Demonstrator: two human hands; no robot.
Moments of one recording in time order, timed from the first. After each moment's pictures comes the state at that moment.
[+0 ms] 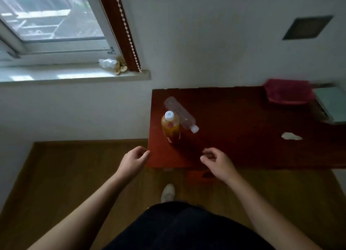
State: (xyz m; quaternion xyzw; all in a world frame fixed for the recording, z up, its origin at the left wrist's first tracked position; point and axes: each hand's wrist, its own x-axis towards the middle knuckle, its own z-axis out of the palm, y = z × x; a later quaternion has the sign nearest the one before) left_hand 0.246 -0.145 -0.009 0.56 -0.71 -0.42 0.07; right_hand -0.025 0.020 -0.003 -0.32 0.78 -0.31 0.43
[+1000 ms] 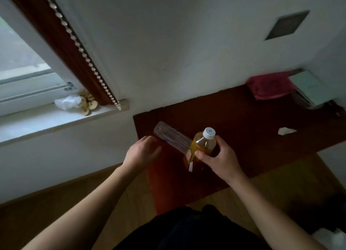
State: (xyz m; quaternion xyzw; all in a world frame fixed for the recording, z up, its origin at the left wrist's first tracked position) left_hand 0.141 -0.324 -0.020 0.31 -0.92 -0.26 0.03; right_hand -0.029 -0.090 0.029 -0.27 0.81 -0.44 0.26
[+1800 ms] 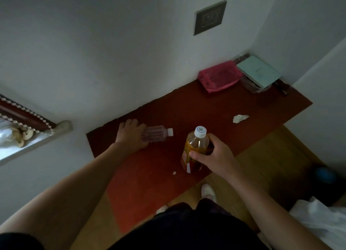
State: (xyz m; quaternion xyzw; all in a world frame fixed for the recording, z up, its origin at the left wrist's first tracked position) left_hand -0.034 -0.301 -0.034 0.19 -0.97 0.02 -0.14; right_hand -0.112 0.018 0.035 -0.21 0.83 -0.45 0.26
